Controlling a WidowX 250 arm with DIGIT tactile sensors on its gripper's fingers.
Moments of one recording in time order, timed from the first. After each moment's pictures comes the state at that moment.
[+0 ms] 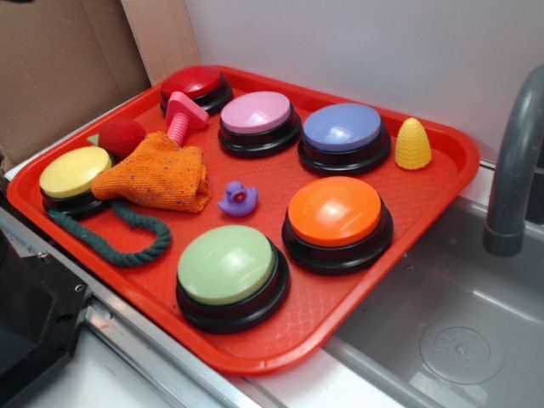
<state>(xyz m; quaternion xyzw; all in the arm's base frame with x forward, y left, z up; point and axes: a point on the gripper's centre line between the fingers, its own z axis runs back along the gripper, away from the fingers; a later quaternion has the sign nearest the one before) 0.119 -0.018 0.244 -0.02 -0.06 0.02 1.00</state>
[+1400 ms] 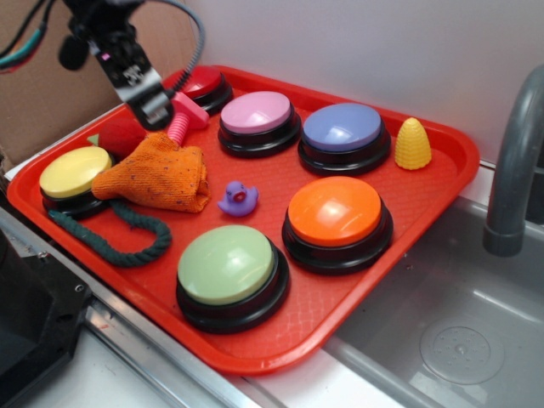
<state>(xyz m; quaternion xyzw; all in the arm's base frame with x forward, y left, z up) 0.195 -0.014 0.129 0.04 -0.13 -0.14 0.98</state>
